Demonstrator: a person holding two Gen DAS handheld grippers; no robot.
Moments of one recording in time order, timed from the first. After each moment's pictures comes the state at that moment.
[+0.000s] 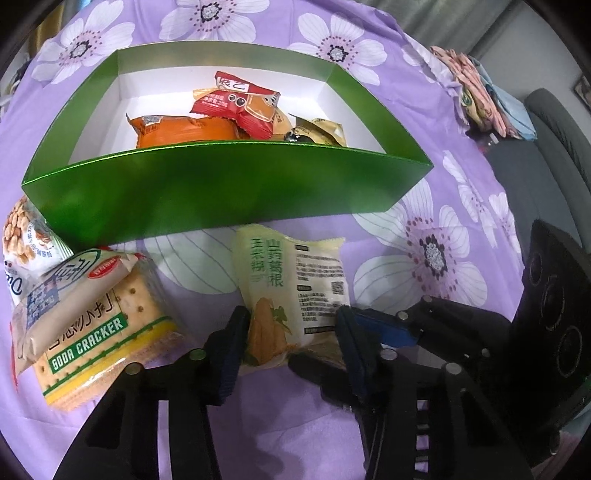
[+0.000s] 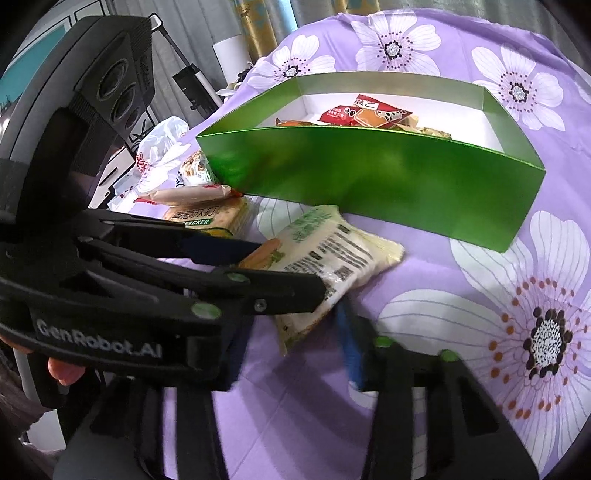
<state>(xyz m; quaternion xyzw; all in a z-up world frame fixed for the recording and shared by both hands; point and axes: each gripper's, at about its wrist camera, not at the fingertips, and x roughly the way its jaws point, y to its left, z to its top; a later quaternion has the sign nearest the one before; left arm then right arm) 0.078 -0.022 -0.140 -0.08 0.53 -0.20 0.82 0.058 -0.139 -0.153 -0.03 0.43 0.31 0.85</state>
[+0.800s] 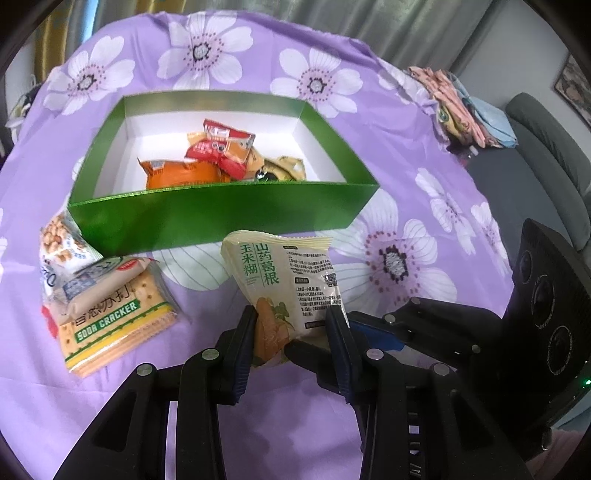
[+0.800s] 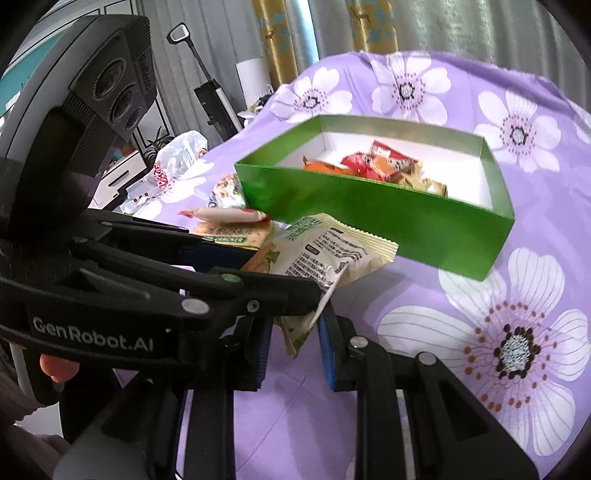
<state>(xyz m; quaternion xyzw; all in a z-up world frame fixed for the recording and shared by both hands) 0.043 -0.029 -0.098 -0.08 0.48 -0.21 0.85 0.024 -0.144 -0.118 -0.05 0.37 0.33 0.87</state>
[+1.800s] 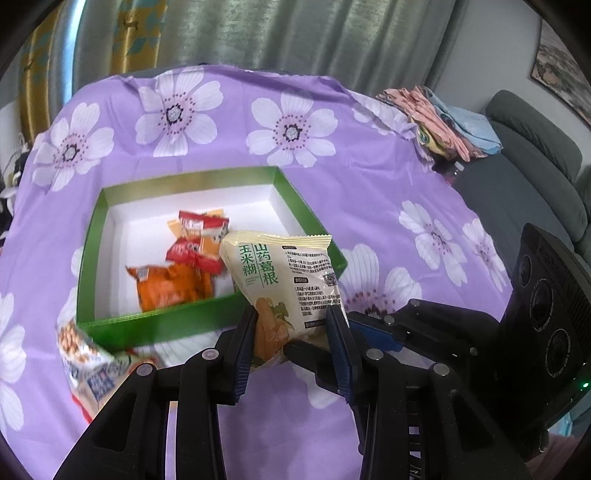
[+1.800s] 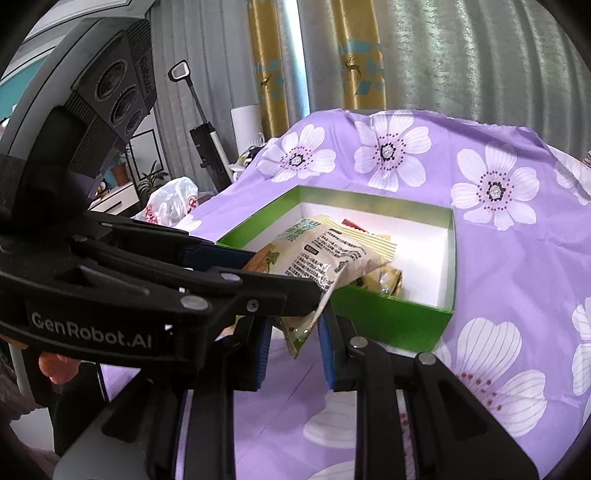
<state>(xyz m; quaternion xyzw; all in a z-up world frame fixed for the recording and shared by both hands) 0.076 -0.053 -0.045 -0.04 0.41 -0.22 0.88 0.045 -0.165 -0.071 -0.05 0.28 0.32 0.90</state>
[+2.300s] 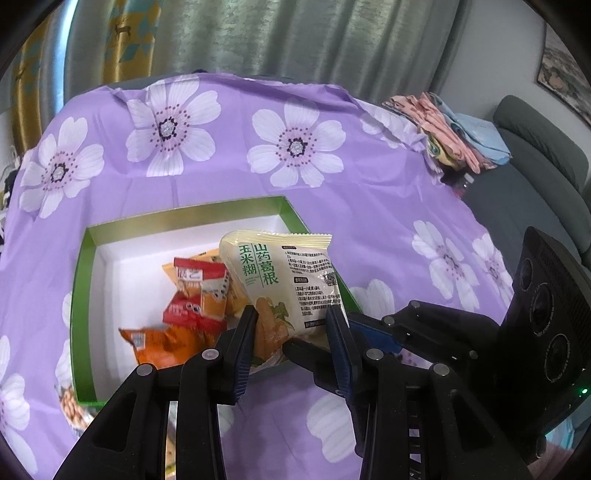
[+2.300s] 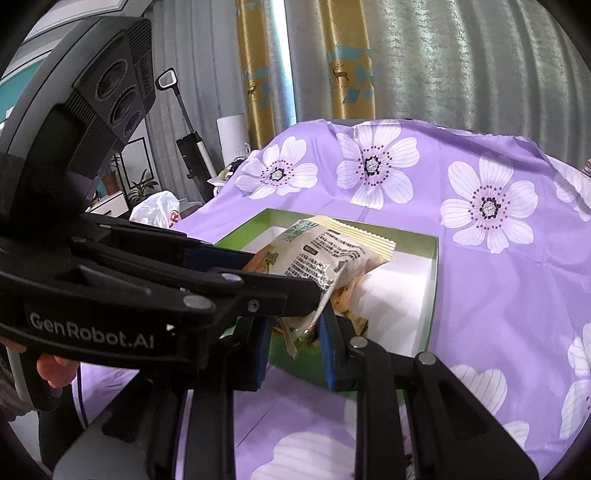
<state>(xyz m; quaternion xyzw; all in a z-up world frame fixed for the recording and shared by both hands) 0.133 -0.061 -0.041 -0.04 0.41 -0.22 0.88 0.104 -0.170 -0.063 -0.05 0.27 0.31 0.91</state>
